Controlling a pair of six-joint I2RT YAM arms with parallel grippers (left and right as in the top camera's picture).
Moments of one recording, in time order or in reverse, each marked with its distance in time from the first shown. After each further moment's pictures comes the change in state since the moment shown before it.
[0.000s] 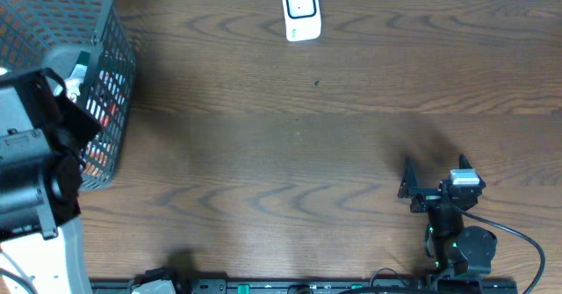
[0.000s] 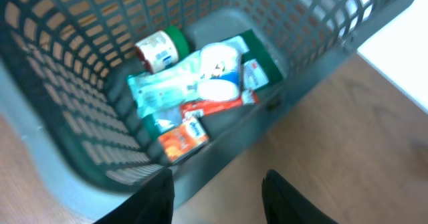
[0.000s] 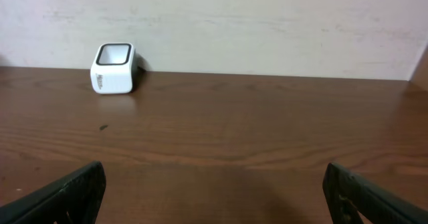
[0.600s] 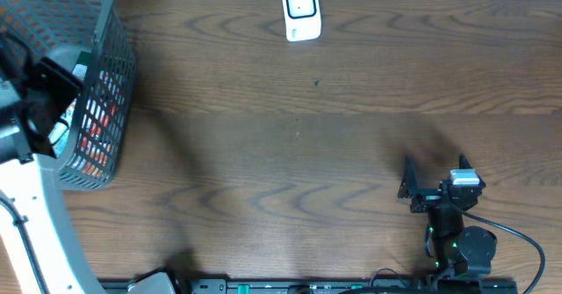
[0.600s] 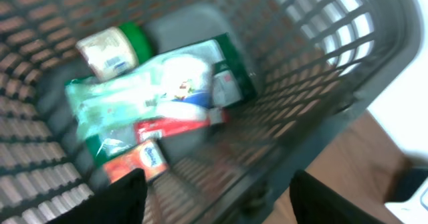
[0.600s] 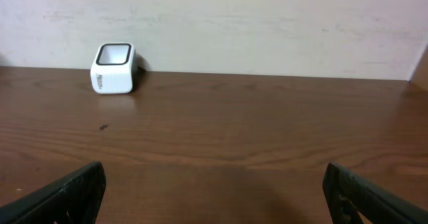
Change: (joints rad) left arm 0.177 0.198 0.000 0.190 0.262 -0.005; right arm 0.000 0.000 0.000 0.000 0.000 0.000
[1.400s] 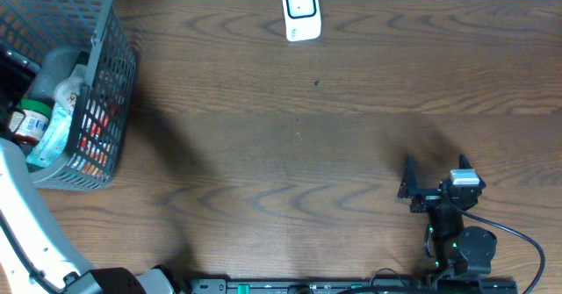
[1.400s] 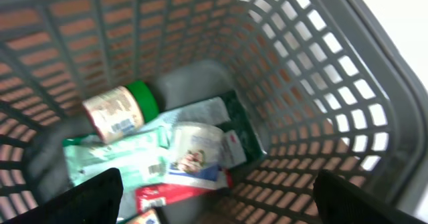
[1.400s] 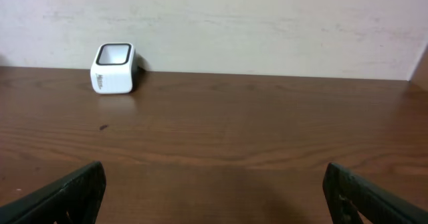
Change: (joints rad) left arm 0.195 0.117 0.000 0.220 0.119 0.049; right arm 0.000 0.000 0.000 0.000 0.000 0.000
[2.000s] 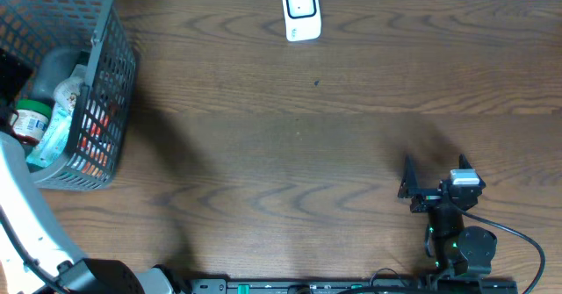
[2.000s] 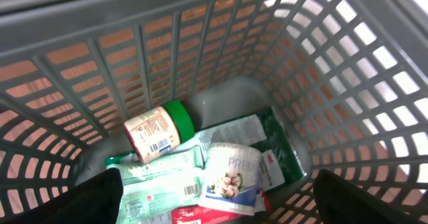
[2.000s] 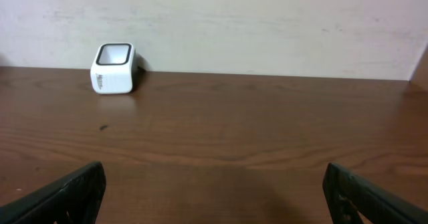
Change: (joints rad) left arm 0.000 0.042 0.000 0.036 -0.138 0.066; right arm 0.000 0.000 0.000 0.000 0.000 0.000
